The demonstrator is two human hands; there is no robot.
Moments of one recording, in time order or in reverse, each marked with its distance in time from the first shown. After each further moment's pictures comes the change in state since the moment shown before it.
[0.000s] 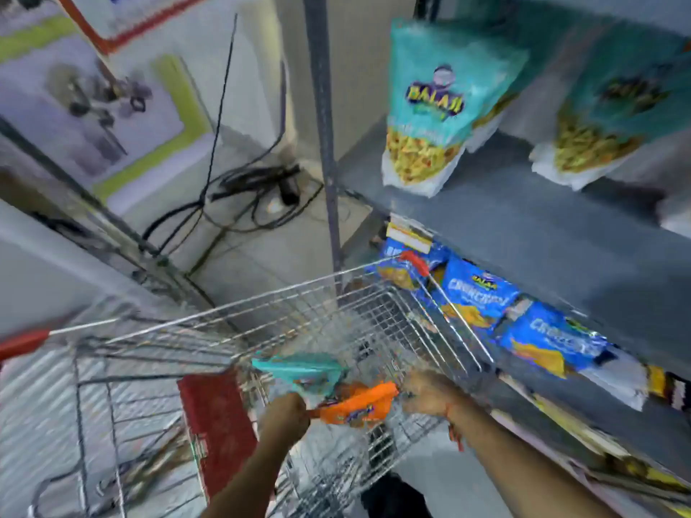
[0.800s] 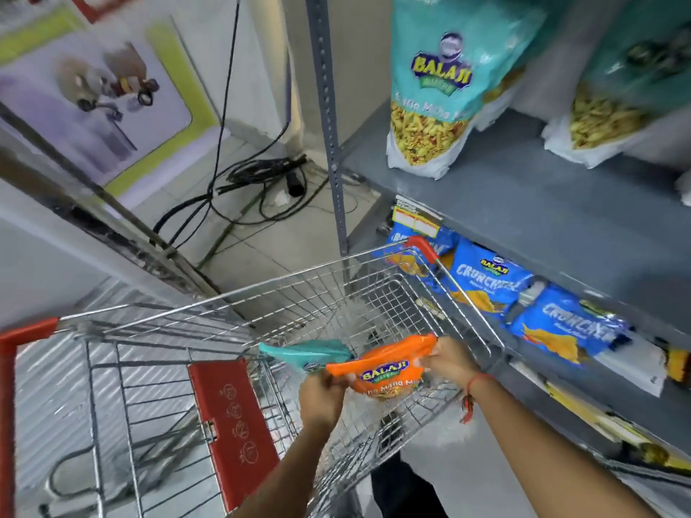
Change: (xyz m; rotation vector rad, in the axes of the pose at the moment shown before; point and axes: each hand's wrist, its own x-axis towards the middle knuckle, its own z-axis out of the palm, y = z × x) left_hand -0.013 0.044 0.028 -0.788 0.203 0.033; right_hand 0.001 -0.006 -0.033 0.344 0.224 -0.032
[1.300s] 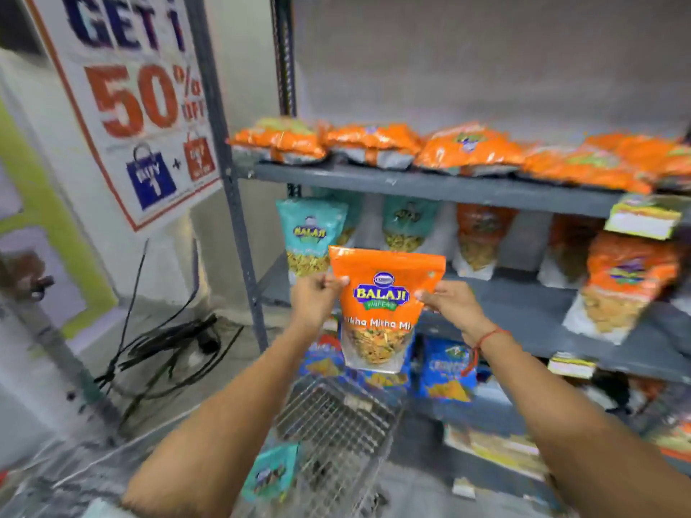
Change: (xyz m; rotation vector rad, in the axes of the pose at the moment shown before) left_hand -0.109 0.292 -0.056 -0.233 -0.275 0.831; right_hand -0.265 -0.106 -0.174 0.531 0.737 -0.354
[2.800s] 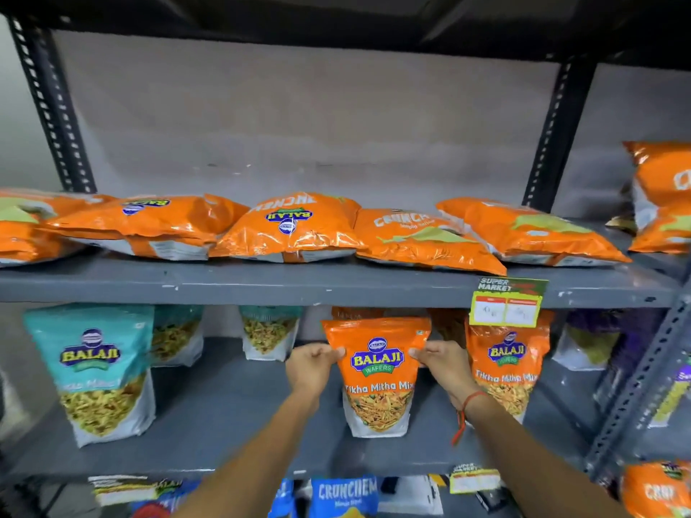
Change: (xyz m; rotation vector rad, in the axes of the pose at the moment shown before) left_hand 0.139 0.018 0.340 -0.131 -0.126 -0.176; right_hand 0.169 0.122 -0.250 0.009 0.353 0.077
